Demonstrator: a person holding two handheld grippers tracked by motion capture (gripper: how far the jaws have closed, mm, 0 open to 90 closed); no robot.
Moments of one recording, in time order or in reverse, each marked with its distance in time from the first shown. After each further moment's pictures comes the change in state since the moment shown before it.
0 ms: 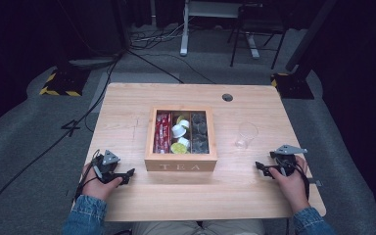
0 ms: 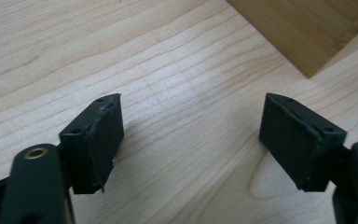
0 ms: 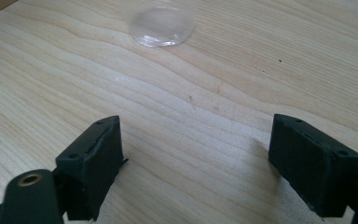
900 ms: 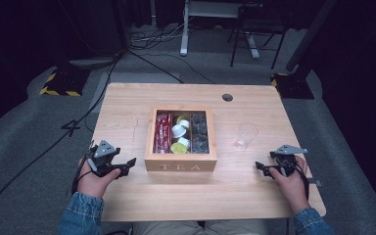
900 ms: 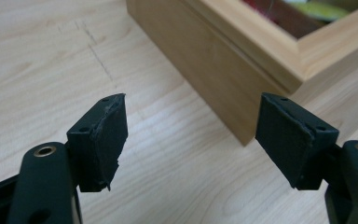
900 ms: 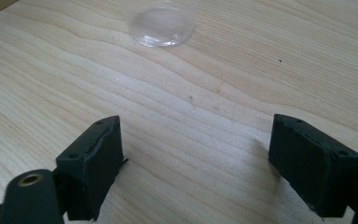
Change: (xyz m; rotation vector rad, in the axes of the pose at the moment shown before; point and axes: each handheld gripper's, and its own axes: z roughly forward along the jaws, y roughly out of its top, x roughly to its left) left arm -0.011 0.039 -0.039 -0.159 -0.052 -0.005; right arm 0.000 0.000 0.000 -0.001 0.000 0.000
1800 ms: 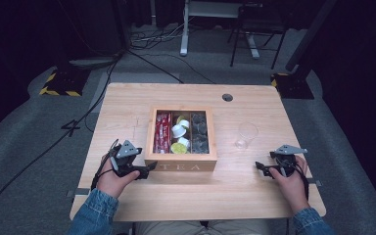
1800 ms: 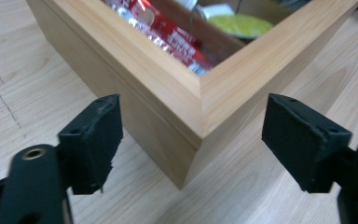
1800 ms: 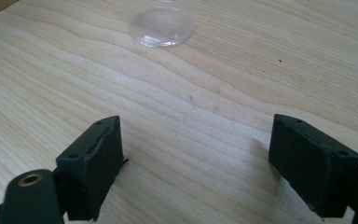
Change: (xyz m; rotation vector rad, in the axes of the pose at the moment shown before) left arm -0.037 0.012 0.036 0.040 -0.123 0.120; right arm 0.000 0.000 0.000 0.000 0.001 0.000
